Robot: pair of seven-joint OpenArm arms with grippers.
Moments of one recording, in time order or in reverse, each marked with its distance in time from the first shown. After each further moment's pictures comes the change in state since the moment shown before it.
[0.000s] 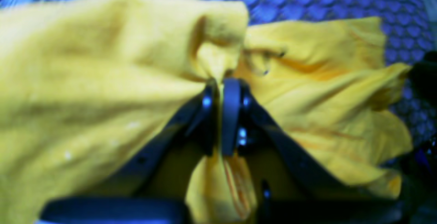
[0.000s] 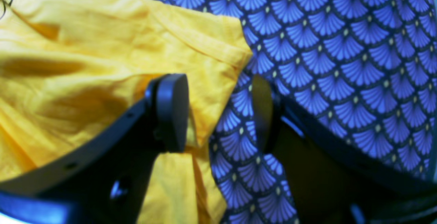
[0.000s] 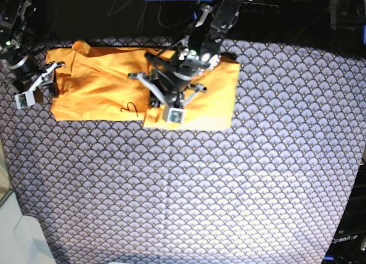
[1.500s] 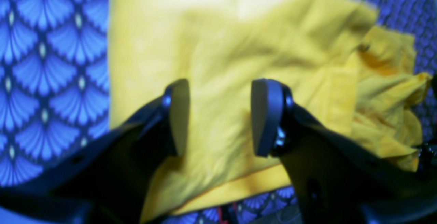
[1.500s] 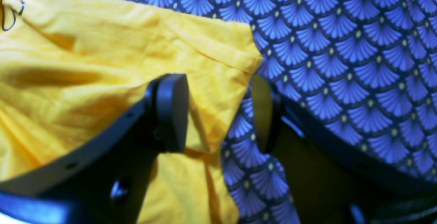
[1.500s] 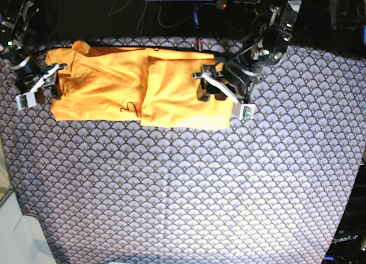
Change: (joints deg) left arm 4.7 -19.0 -11.1 9.6 -22.8 -0.3 3.1; right arm 1.1 -1.2 0.3 0.0 1.3 0.0 -0.5
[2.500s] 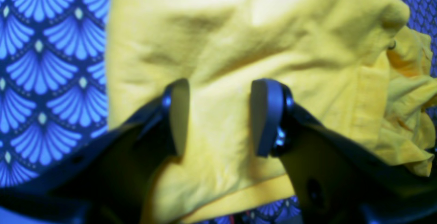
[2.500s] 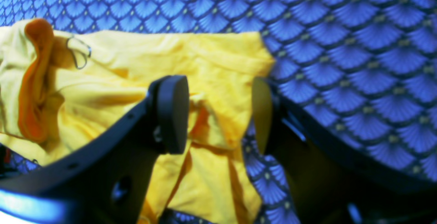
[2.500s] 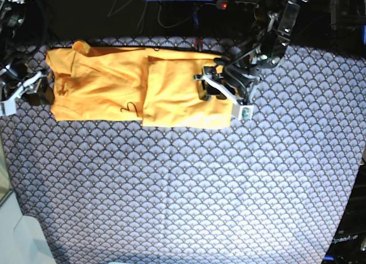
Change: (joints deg) left arm -1.5 0.3 0.0 -4.5 0.0 0.0 0.0; right arm 2.1 4.3 5.8 0.2 30.8 -0.2 -23.3
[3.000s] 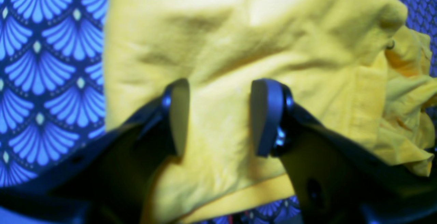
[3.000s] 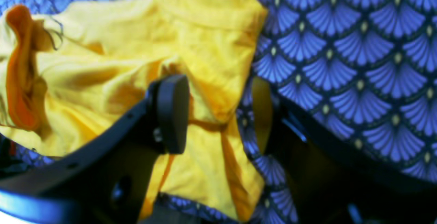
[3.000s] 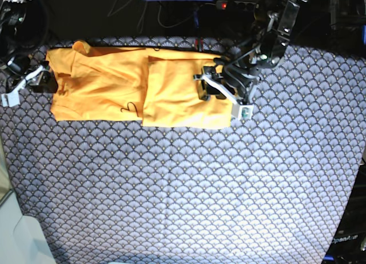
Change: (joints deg) left arm 0.0 0.0 0.0 0.0 0.0 0.0 0.0; right arm 0.2 0.4 -0.3 -8.3 0.5 0.0 -0.3
